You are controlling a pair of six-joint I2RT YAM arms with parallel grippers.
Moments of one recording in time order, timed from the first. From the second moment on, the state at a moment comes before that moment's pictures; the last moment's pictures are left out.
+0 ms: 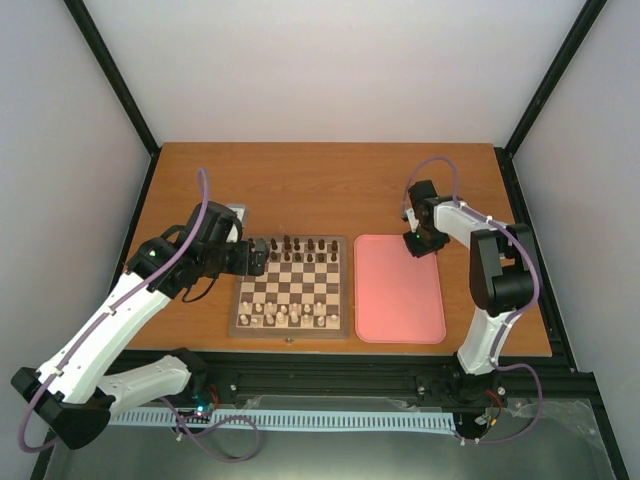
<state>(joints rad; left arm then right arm) -0.59 1.01 1.16 -1.05 -0.11 -0.43 0.20 1.84 1.20 -0.74 0.13 -0.20</state>
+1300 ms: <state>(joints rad) -0.59 1.04 1.15 -1.03 -0.10 -0.43 0.20 1.89 1.24 -0.77 0.05 -0.04</state>
